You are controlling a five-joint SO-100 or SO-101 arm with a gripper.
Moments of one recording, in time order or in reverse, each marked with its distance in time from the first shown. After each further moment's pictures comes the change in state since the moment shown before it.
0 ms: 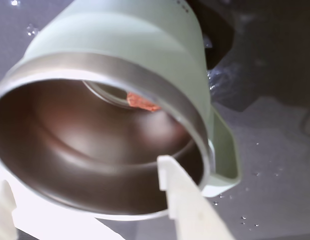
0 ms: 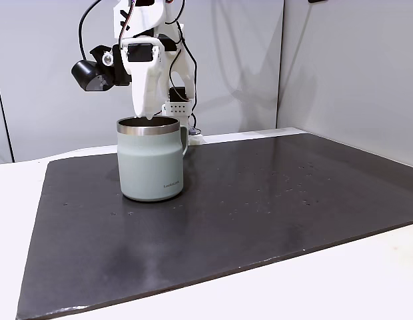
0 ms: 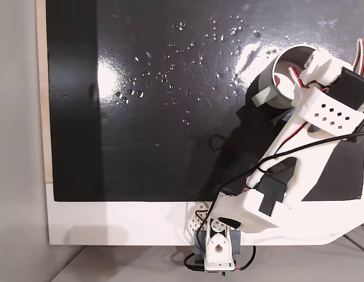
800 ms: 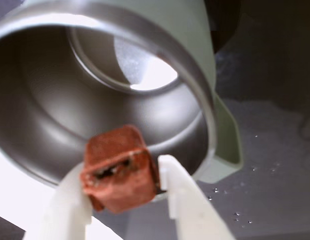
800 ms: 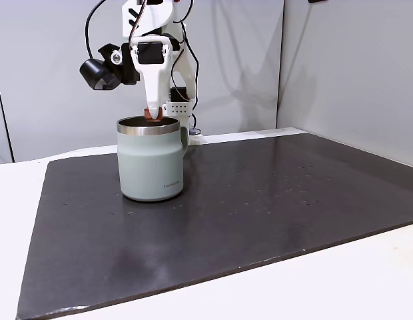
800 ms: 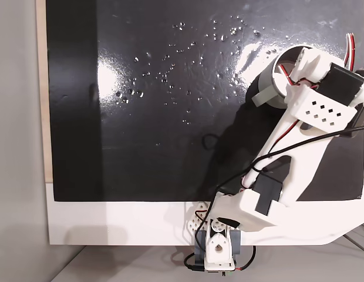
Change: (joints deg) arm -2.5 0.4 0.1 0.0 0.0
